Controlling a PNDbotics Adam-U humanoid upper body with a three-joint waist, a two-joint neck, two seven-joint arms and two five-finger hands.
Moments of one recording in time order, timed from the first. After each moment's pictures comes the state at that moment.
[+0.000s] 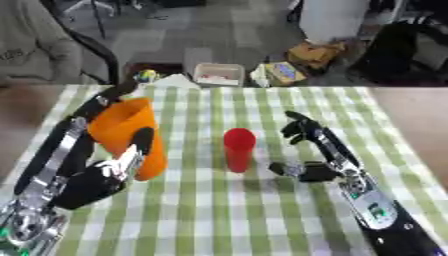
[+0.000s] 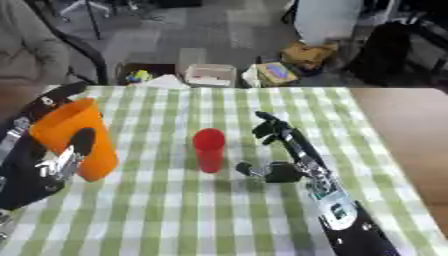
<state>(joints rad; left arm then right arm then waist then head) -0.58 0.37 -0.40 -1.85 -0.04 0.02 0.06 -0.65 -0.29 0.00 -1.07 0.42 -0.51 0.08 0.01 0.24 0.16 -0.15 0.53</state>
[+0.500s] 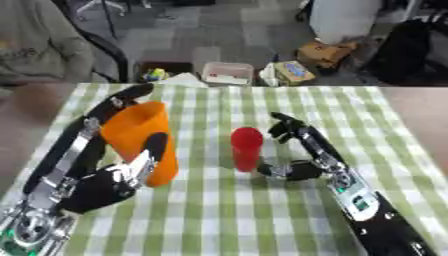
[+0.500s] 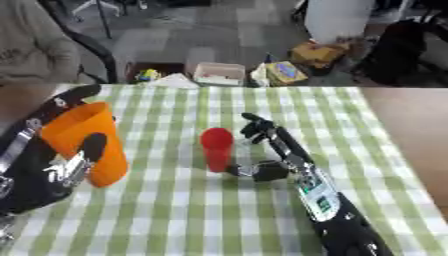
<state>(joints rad) -0.59 0.36 -0.42 -1.86 -0.04 0.03 0.03 -0.71 -0.27 0.00 -0.99 0.49 -0.53 0.07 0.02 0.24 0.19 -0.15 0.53</state>
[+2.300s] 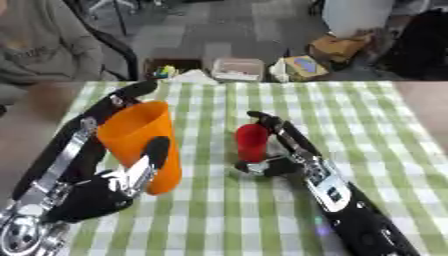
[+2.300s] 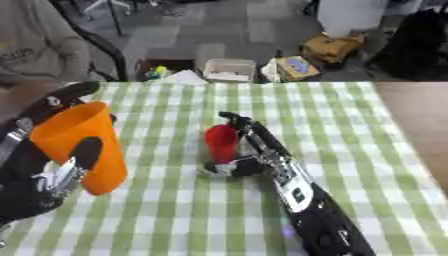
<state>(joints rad) -0.61 0.34 -0.44 -1.90 -0.02 0.04 0.01 -0.78 -0.23 -0.01 -0.93 0.57 -0.54 0.04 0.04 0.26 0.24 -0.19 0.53</state>
